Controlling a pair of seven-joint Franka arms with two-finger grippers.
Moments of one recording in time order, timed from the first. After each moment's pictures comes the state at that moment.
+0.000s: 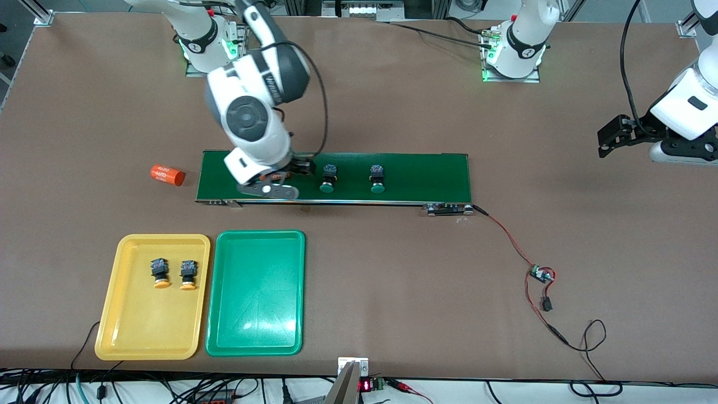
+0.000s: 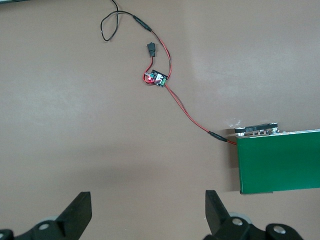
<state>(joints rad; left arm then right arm) -0.06 0.00 0.01 -1.65 0.05 1.70 0.03 0.84 0.44 -0.28 -1.64 0.16 1.93 0.66</state>
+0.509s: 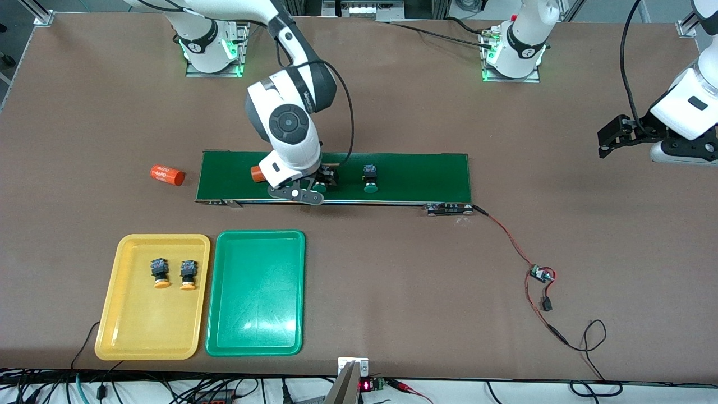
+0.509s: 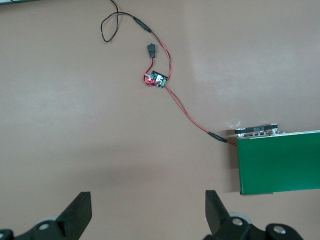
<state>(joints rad) -0.06 0.00 0.01 -1.65 0.05 1.70 0.03 0.89 0.55 -0.28 -1.64 0.16 2.08 0.73</state>
